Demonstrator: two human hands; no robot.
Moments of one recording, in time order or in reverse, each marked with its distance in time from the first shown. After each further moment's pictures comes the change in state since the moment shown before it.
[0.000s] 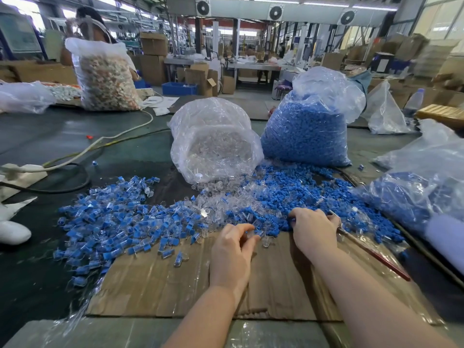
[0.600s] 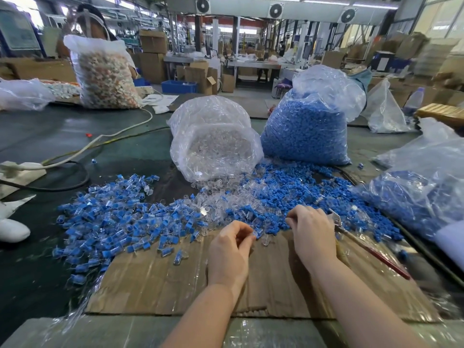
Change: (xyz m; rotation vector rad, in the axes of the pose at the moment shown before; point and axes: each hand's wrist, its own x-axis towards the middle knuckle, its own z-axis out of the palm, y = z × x) left_hand -0.001 0.001 -0.003 -0.068 -0.032 -0.089; right_hand -0.021 -0.004 -0.001 0.223 0.187 -0.081
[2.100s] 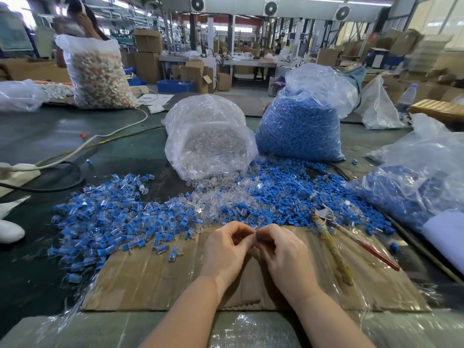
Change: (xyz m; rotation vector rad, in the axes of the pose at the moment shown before) left_hand 0.003 0.003 -0.007 -0.191 -0.149 -0.066; right_hand -0.053 -0.021 0.003 0.426 0.063 -0.267
